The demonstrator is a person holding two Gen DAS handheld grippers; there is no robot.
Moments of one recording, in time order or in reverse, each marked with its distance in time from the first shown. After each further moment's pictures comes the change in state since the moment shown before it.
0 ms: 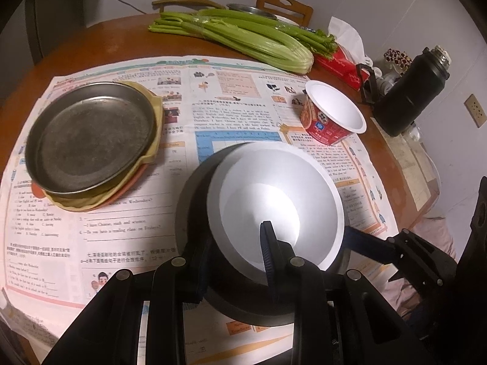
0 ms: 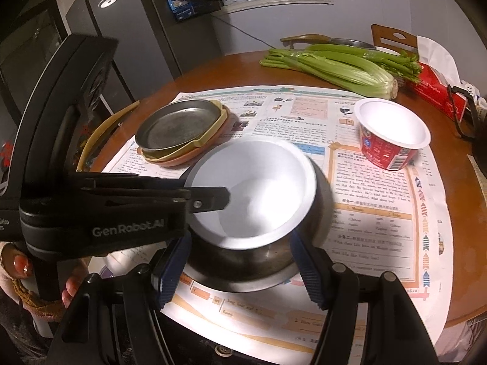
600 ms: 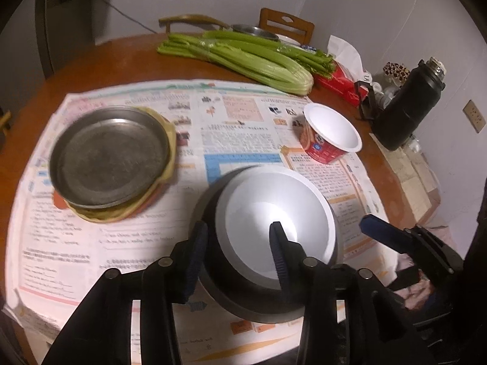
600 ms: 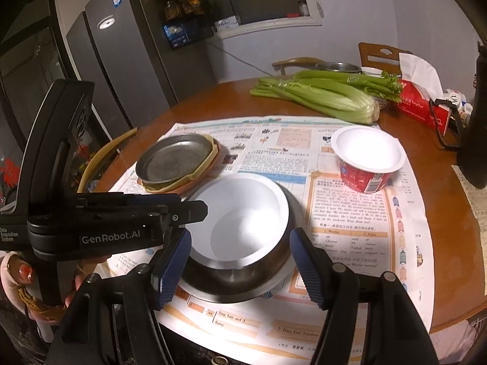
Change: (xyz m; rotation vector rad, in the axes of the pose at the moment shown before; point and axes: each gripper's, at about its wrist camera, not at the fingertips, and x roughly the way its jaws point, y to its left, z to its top) left arm -0.028 -0.004 0.002 0.014 -0.095 0.051; right arm -0.032 -0.011 0.007 0.025 -0.133 -0.013
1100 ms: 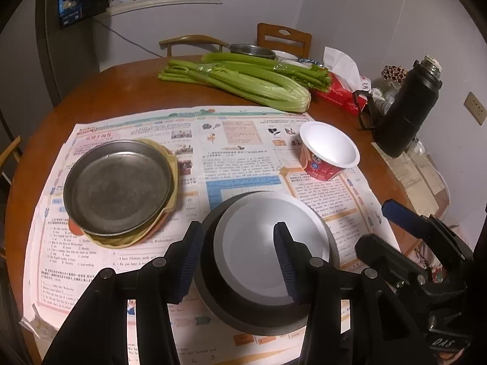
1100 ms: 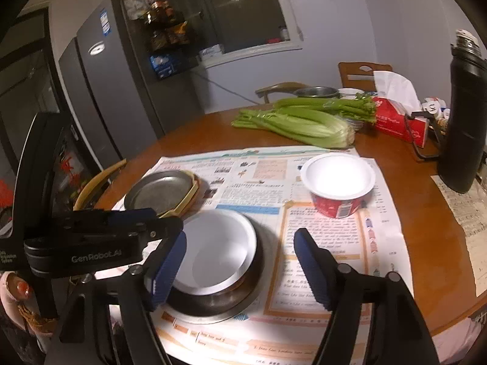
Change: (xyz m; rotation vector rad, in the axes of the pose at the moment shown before) left arm -0.014 -0.015 0.012 0.052 -0.072 0.044; right arm -0.024 -0.023 0.010 0.056 -0.141 -0.052
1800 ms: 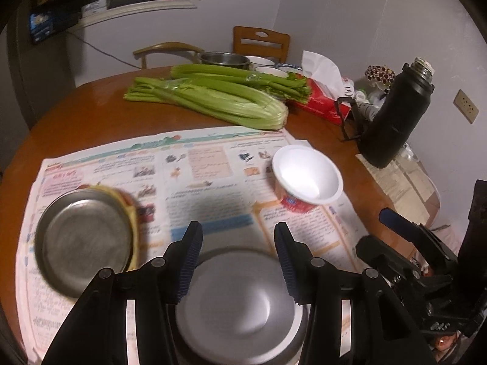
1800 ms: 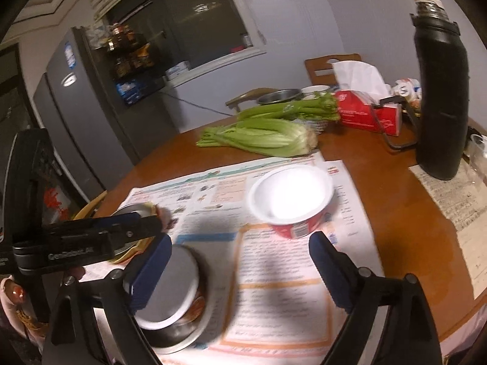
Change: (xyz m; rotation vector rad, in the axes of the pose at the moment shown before) left arm 0.032 -0.031 0.054 0.064 -0.001 -0.085; right arm 0.012 -0.067 0.023 0.151 -0.044 -0.070
